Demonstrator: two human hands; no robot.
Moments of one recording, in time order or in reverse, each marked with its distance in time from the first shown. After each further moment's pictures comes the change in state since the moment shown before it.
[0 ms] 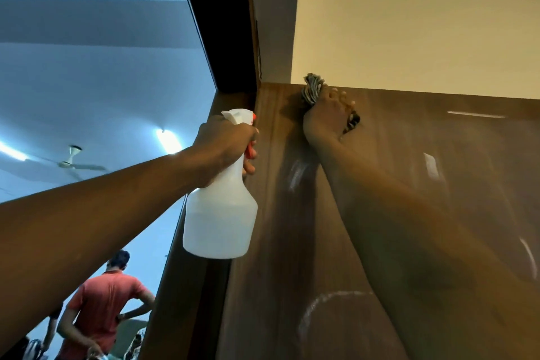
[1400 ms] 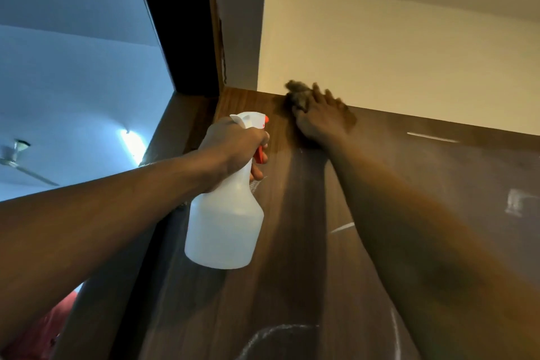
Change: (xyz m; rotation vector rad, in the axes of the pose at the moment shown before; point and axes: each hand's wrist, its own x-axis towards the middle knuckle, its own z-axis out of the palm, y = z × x) left_hand 0.021 0.026 0.077 -0.063 -0.075 0.166; right_hand 0.068 0.073 -0.020 -0.214 -0.273 -0.266
